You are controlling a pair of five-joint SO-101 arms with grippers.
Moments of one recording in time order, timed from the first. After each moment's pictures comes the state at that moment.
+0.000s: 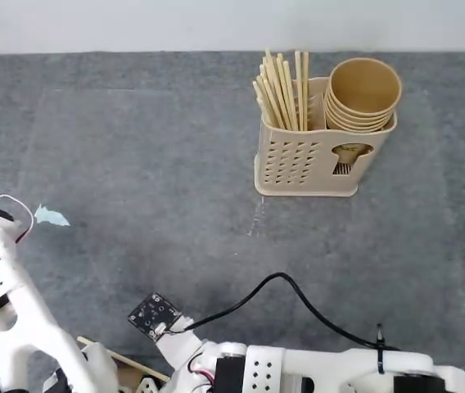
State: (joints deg) left arm -43.9 -30.8 51.0 37.2 32.7; right arm -86.5 -36.1 65.2 48.8 -36.6
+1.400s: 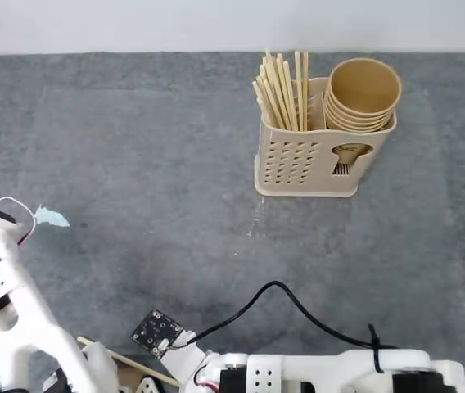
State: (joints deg) left arm -43.9 -30.8 52.1 37.2 32.8; right arm -90.7 -36.1 70.2 46.5 -35.7
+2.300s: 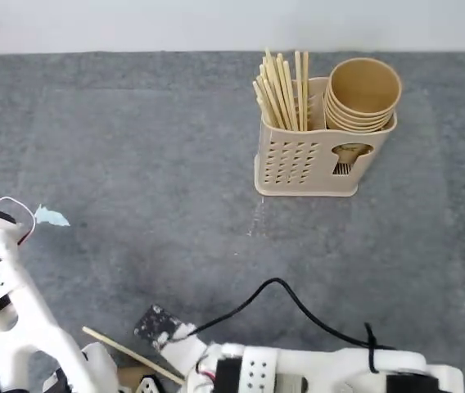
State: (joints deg) left arm -43.9 -30.8 52.1 37.2 32.8; right arm -84.3 -31.8 67.3 50.8 -28.8
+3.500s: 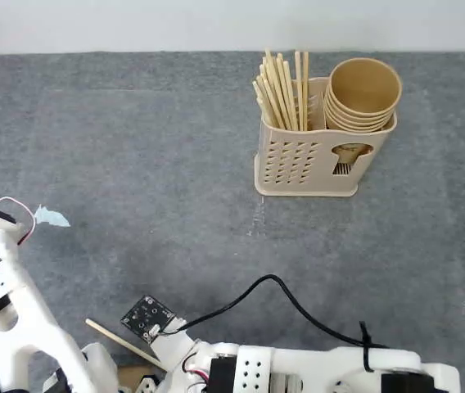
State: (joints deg) left arm -43.9 -30.8 52.1 37.2 32.8; right arm -86.7 -30.8 65.9 41.6 -34.9
